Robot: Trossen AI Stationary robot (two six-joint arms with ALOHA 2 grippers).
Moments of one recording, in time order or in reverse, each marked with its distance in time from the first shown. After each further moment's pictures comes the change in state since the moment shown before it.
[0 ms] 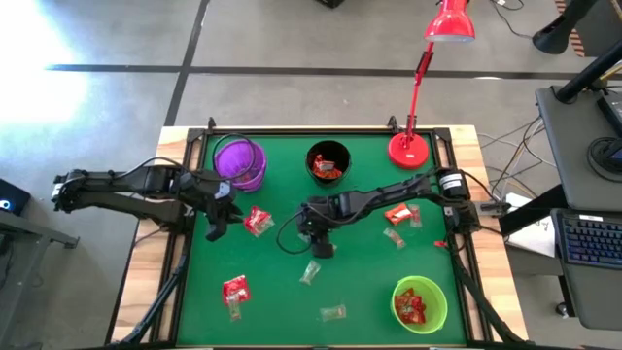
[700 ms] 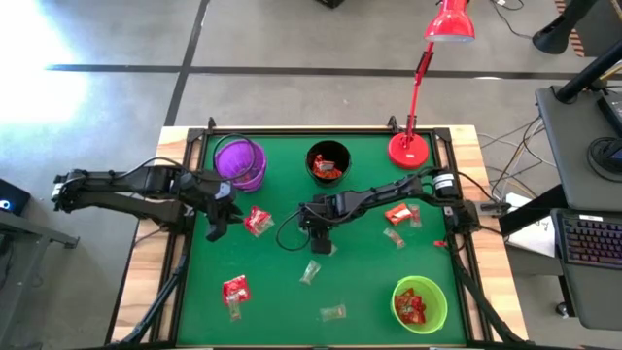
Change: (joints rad) left arm 0.000 0.005 -0.001 0.004 0.000 -0.003; right arm -0.025 0.065 -0.014 -0.020 0.080 0.096
